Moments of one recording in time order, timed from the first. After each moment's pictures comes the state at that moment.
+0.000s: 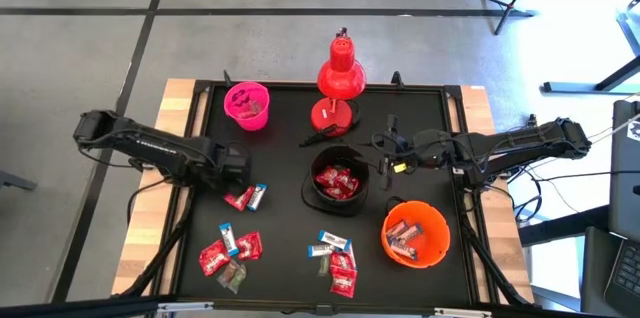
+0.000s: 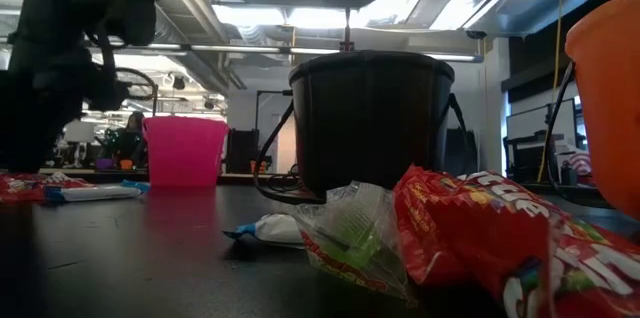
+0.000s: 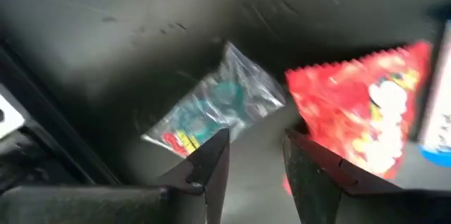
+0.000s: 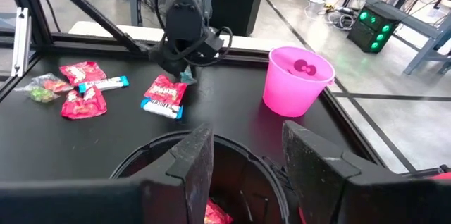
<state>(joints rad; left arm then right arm) -0.06 1.14 0.55 -1.01 0.04 -1.19 0.14 1.10 0.86 -0.05 0.28 -0.08</state>
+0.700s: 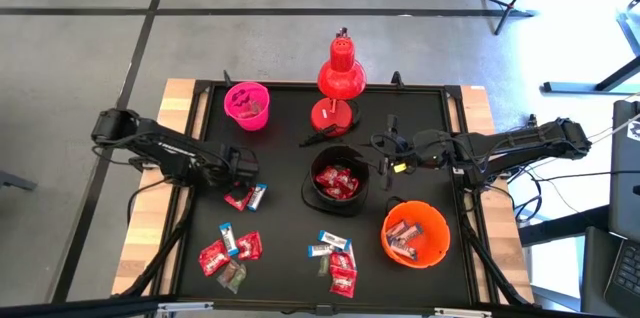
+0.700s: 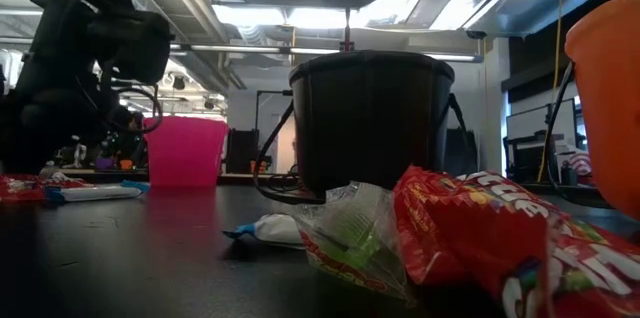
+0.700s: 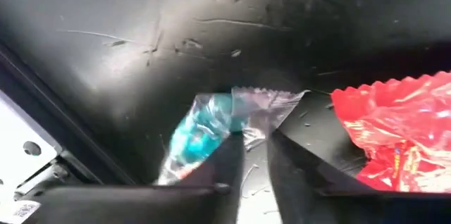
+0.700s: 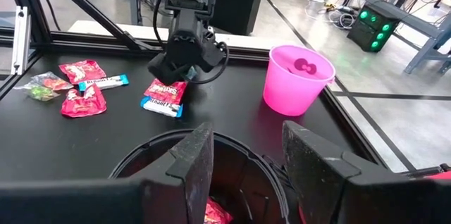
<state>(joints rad) -0.05 1.36 0.56 -1.00 0.00 -1.03 0.14 1.10 0.86 -0.06 0.28 -0.08</state>
